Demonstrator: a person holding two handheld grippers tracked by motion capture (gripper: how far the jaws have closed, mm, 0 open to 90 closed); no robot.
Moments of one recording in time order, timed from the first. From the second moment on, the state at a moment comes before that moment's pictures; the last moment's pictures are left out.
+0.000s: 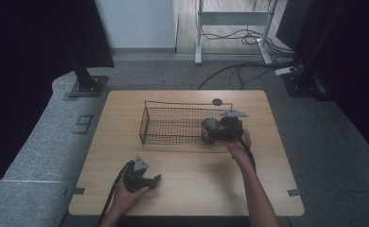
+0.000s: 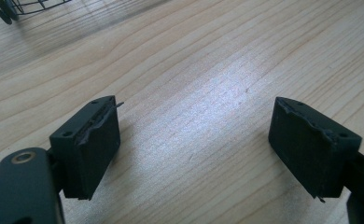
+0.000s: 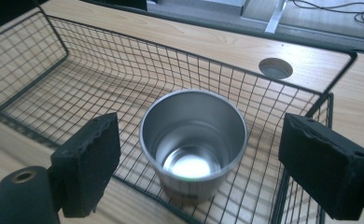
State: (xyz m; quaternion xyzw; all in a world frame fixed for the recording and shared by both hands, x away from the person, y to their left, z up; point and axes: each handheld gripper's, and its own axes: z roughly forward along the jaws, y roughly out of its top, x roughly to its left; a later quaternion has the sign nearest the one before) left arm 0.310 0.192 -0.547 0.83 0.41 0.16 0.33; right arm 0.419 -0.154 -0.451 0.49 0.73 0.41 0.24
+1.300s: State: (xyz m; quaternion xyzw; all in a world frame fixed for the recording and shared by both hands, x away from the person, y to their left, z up) left arm 0.310 0.192 -0.547 0.83 0.41 0.16 0.33; right arm 0.319 -0.200 -0.512 0.48 0.72 0.44 0.24
